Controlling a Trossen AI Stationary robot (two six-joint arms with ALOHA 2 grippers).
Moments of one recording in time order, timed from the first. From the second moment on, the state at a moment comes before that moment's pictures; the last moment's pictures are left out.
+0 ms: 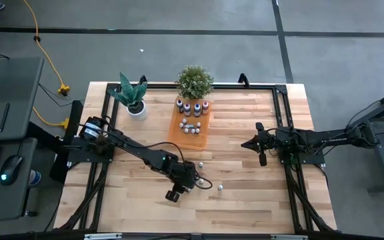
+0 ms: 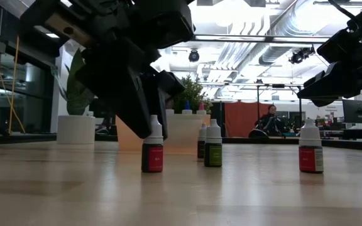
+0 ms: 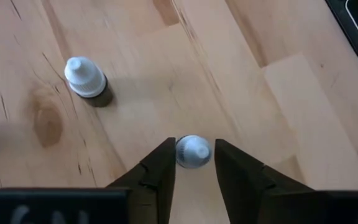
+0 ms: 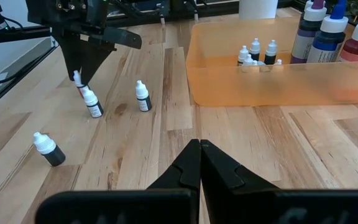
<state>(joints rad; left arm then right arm) -0.33 1.90 1.19 -0.24 0.20 0.02 0.00 0.35 0.01 0.03 0.00 0.13</state>
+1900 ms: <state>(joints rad) -0.30 1.90 1.37 -0.53 0.21 0.00 0.00 0.35 0.01 0.03 0.00 0.13</state>
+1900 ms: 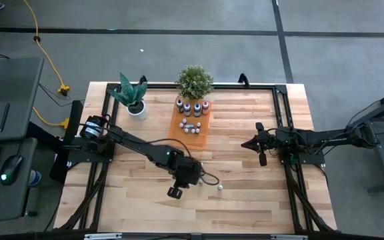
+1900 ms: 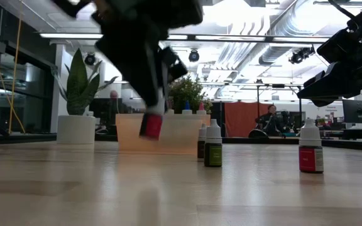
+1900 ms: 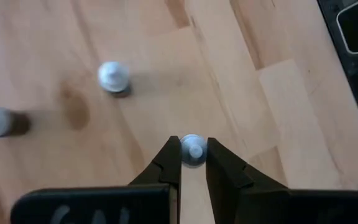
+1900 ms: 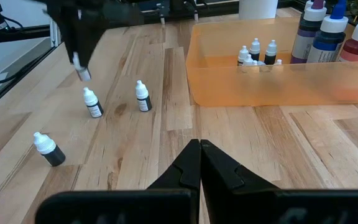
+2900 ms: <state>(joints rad) -0.17 1.90 1.84 -1.27 -0.14 -0.26 0.00 0.35 0.01 0.03 0.00 0.13</state>
